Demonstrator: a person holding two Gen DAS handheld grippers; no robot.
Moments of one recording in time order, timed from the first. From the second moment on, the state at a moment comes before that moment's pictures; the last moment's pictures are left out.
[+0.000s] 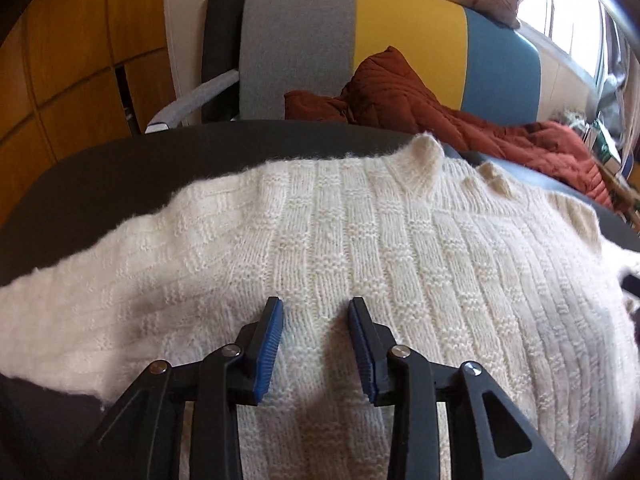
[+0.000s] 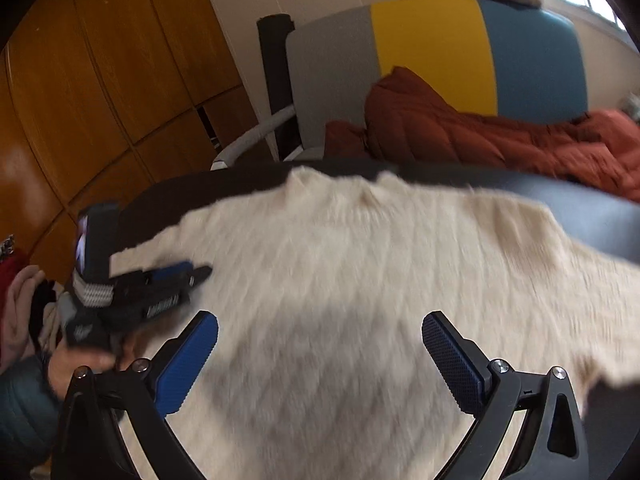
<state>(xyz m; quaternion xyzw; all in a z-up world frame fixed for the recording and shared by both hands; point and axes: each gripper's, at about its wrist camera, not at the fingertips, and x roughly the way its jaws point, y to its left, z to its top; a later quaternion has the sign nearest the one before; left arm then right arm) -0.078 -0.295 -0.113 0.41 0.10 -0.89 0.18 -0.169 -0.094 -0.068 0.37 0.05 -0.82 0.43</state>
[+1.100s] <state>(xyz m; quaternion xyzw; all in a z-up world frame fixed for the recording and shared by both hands) -0.083 -0.293 -0.122 0.40 0.10 -0.89 0.19 -0.256 -0.171 -0.104 0.39 0.14 -0.85 0.31</state>
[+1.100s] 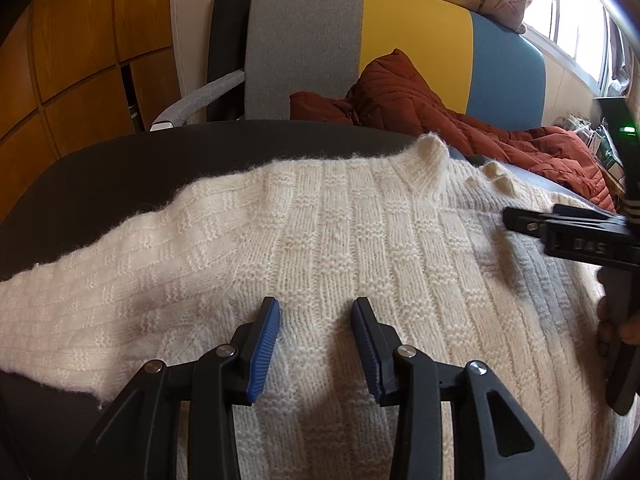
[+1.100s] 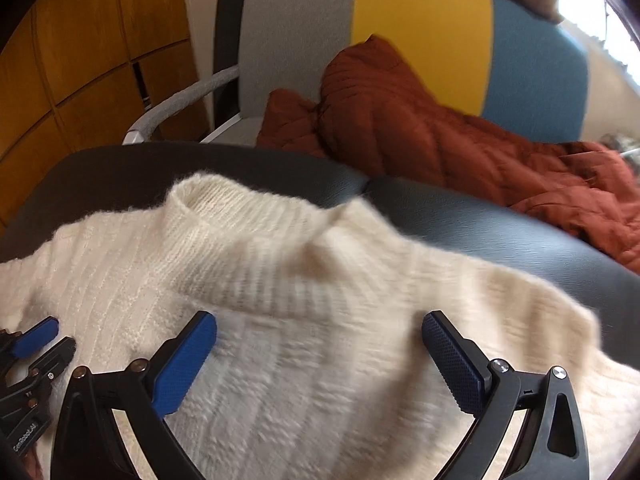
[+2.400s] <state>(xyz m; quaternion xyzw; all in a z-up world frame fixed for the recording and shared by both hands) -0.080 -0.287 -0.122 0.41 0.08 -0.88 0.23 -0.277 0.337 -0.063 0.32 -0.36 -0.87 0.12</state>
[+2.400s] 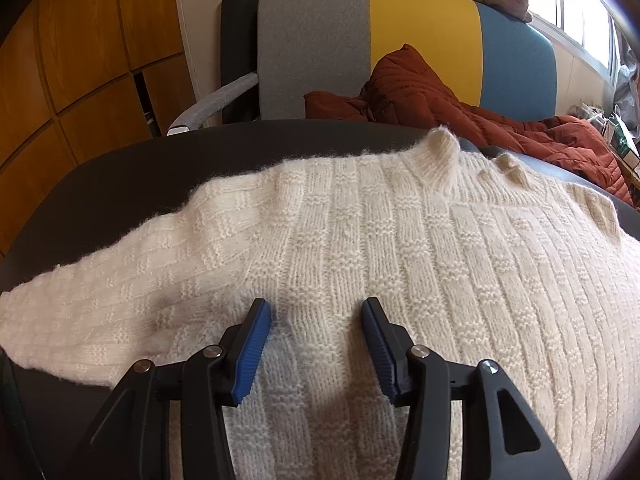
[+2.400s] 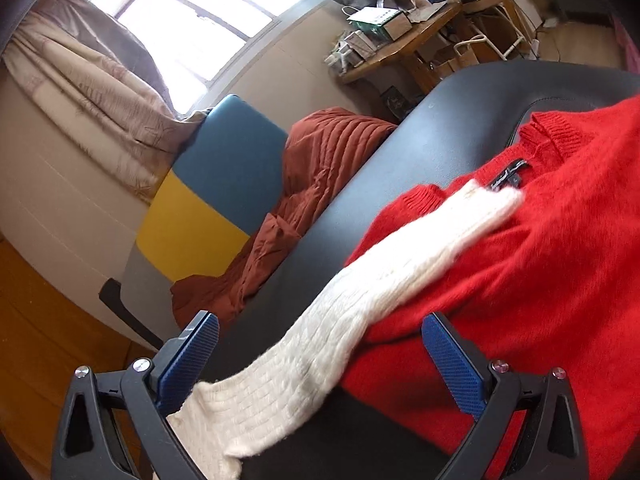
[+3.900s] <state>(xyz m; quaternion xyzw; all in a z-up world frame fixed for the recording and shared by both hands) -0.083 -0.283 -0.121 0.41 0.08 -0.88 0.23 -0.296 0.305 -0.021 0.30 -0.27 -0.91 0.11</state>
